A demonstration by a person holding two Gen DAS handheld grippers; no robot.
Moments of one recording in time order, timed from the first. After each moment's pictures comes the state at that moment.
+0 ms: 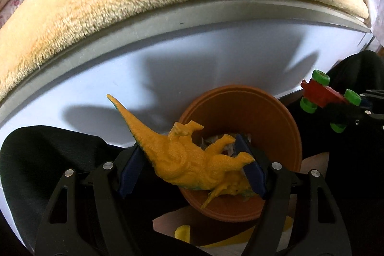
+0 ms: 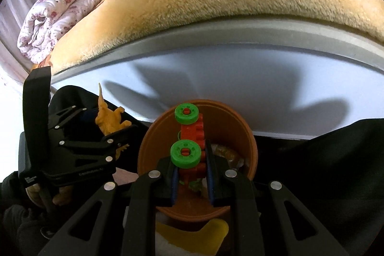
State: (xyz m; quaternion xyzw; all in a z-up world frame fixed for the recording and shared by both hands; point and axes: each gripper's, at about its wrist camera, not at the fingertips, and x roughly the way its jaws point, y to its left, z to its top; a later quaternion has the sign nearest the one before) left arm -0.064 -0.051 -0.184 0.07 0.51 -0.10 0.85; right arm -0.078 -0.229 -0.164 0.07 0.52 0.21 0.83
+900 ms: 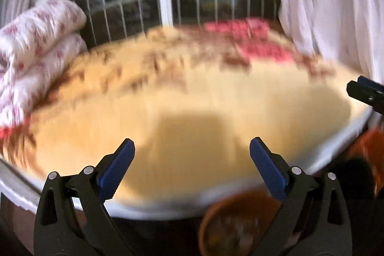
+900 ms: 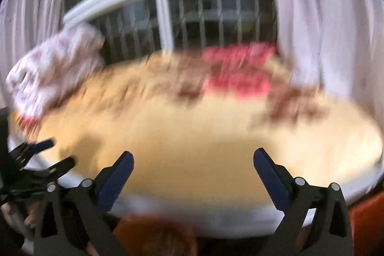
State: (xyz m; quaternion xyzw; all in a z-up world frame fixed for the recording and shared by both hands) left arm -0.012 -0.027 -0.017 0.02 0.28 -0.03 0.96; right arm -0.017 -0.270 0.001 0.02 0.25 0.10 0.96
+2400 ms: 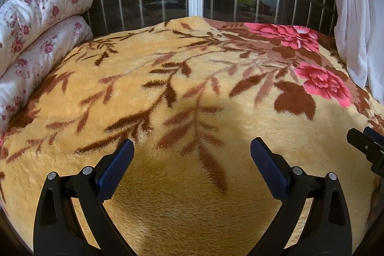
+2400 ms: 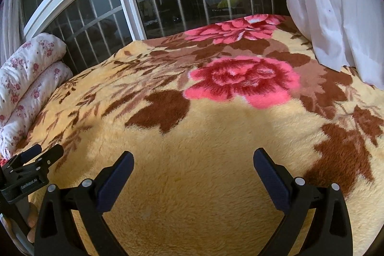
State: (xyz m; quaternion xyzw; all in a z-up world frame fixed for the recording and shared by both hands) left arm 0.145 -0.004 -0.047 -0.02 0.34 0.04 0.94; right arm 0.154 -0.257 -0.064 0.09 0.34 0.07 0.93
